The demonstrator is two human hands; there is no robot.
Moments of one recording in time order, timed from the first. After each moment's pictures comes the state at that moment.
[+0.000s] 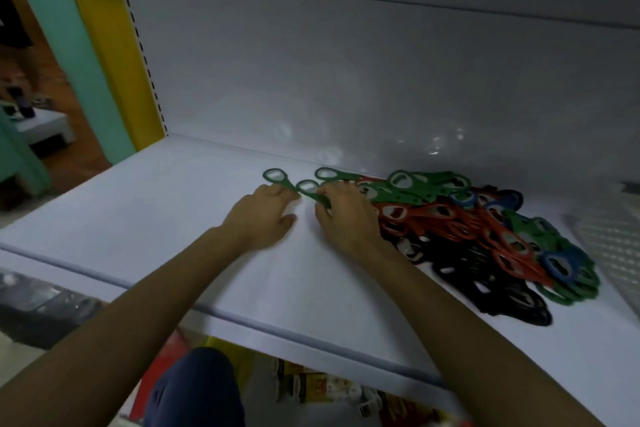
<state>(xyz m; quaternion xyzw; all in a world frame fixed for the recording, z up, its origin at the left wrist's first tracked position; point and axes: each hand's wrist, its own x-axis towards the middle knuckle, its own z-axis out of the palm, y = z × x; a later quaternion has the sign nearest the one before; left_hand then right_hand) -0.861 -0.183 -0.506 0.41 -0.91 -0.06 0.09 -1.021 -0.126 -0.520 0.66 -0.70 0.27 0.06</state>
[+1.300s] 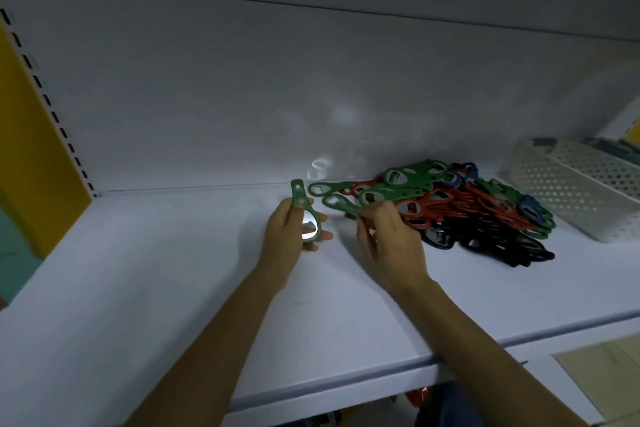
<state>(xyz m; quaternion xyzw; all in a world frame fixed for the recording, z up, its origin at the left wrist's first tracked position) -0.850 -0.234 -0.519 0.23 -0.59 -0.71 0.31 -0.960 -0.106 -0.524 0.52 -0.73 0.34 0.29</state>
